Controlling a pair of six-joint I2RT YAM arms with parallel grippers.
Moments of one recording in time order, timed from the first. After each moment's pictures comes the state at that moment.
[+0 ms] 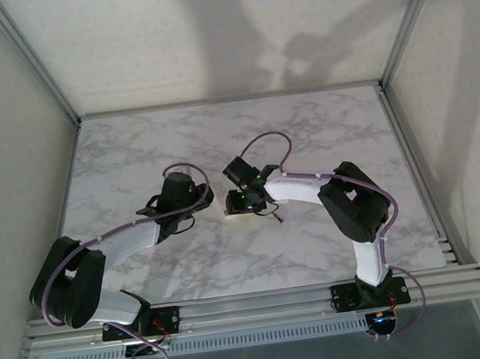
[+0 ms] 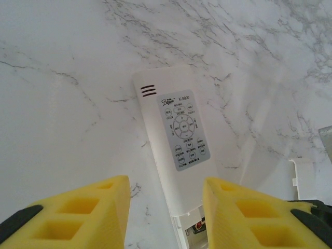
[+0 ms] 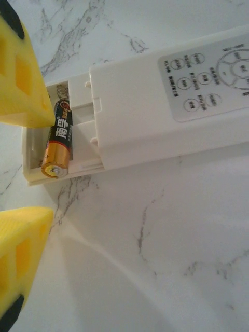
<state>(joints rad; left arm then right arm) -0.49 1.43 0.65 0.06 -0.03 -0.74 0.83 1.93 1.24 -0.46 -0.08 0.68</state>
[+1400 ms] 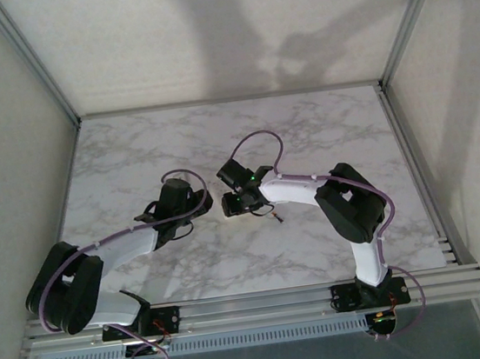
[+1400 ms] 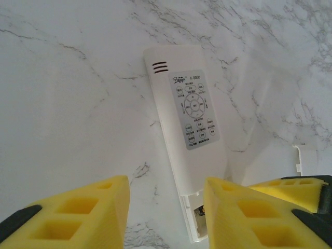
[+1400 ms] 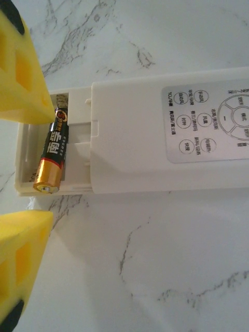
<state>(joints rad) -0.49 1.39 0.58 0.08 -0.01 -0.76 0.87 1.95 1.29 -0.50 -0.02 0.56</state>
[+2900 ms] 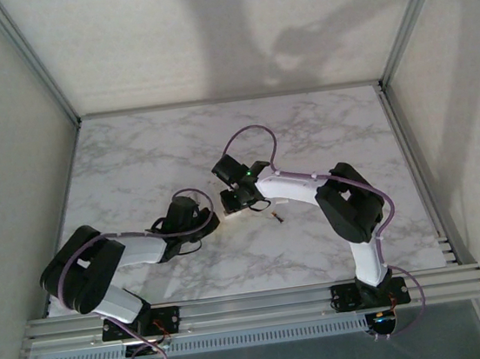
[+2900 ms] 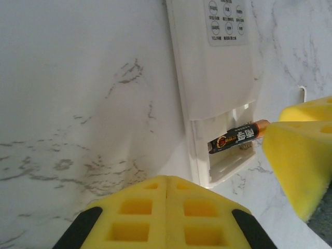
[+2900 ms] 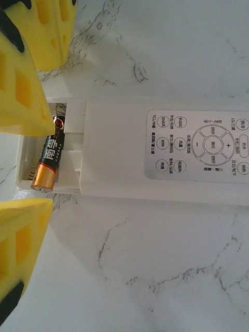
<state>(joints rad) -0.55 1.53 0.42 0.38 0.18 -0.95 0.88 1.96 1.37 -0.58 0.03 0.45</state>
